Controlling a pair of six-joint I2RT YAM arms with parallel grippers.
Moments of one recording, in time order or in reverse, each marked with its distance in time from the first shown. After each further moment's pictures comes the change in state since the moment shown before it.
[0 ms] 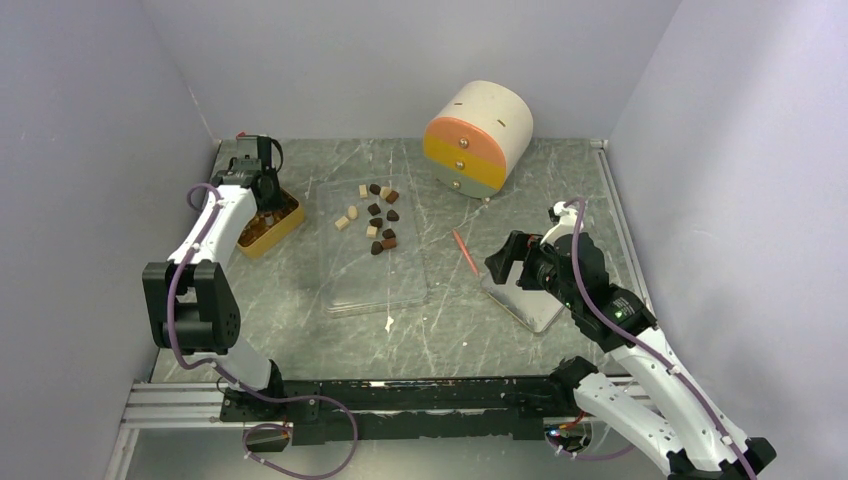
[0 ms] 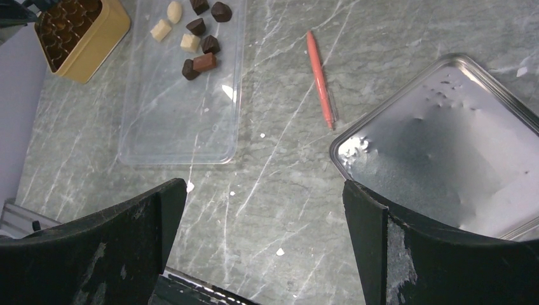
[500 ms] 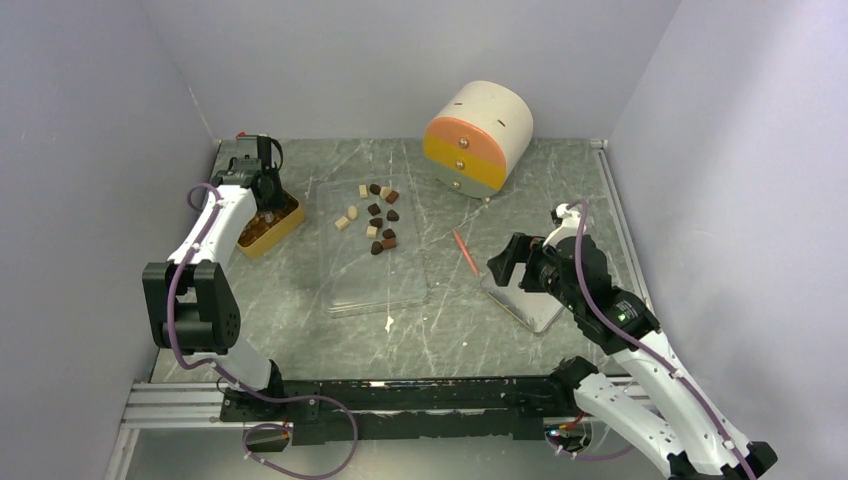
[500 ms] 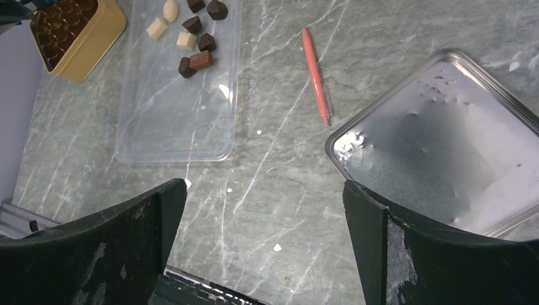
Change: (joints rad) left arm 0.000 0.000 0.000 0.004 0.002 0.000; right arm 0.000 -0.016 0.002 -0.024 0.008 0.001
